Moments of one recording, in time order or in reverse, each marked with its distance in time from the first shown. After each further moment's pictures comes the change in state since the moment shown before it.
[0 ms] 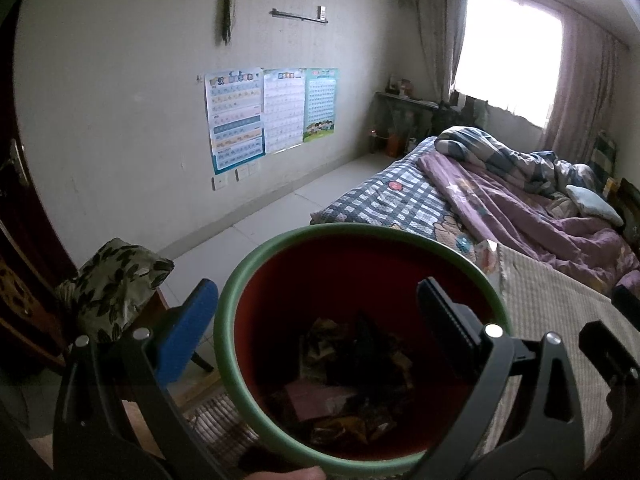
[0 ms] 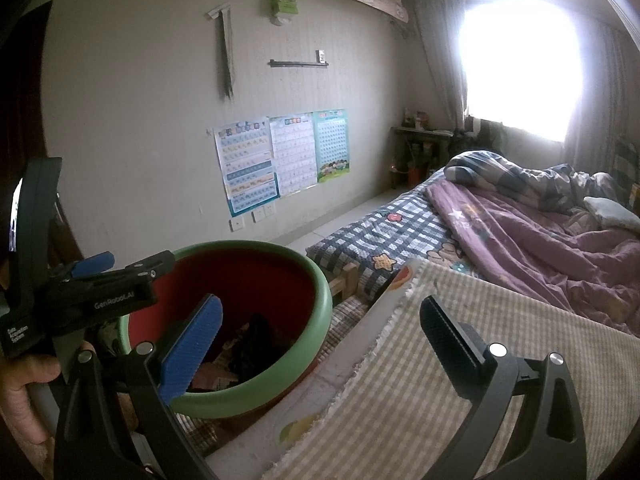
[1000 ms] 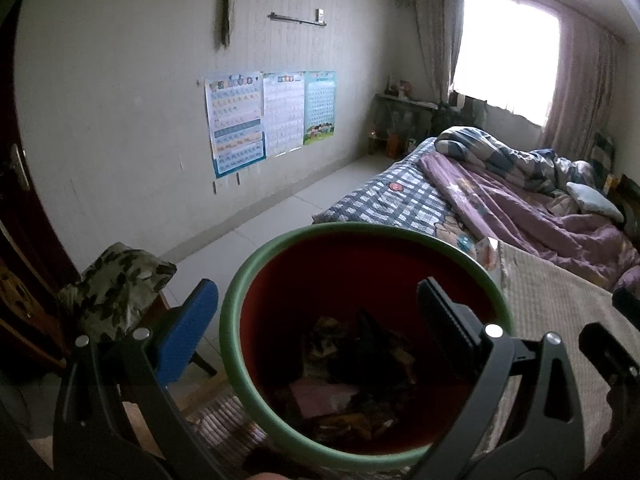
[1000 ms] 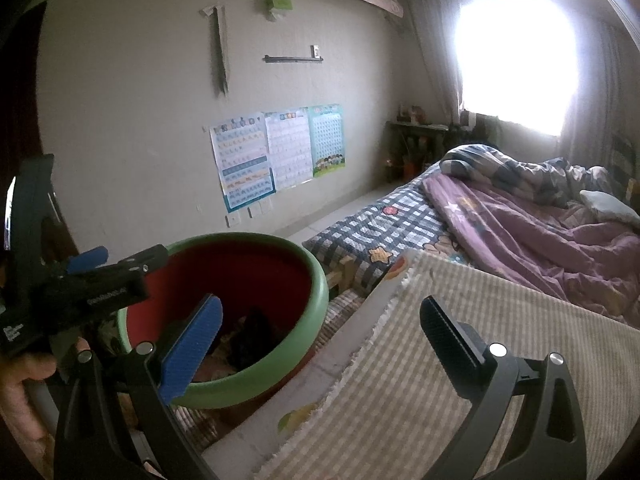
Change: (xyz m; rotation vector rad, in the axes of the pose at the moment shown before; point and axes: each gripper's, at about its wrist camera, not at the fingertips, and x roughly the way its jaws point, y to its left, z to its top) left arm -0.004 -0.003 0.001 0.026 -0.011 0.004; right arm -0.005 -0.005 -0.007 0.013 0.019 -0.016
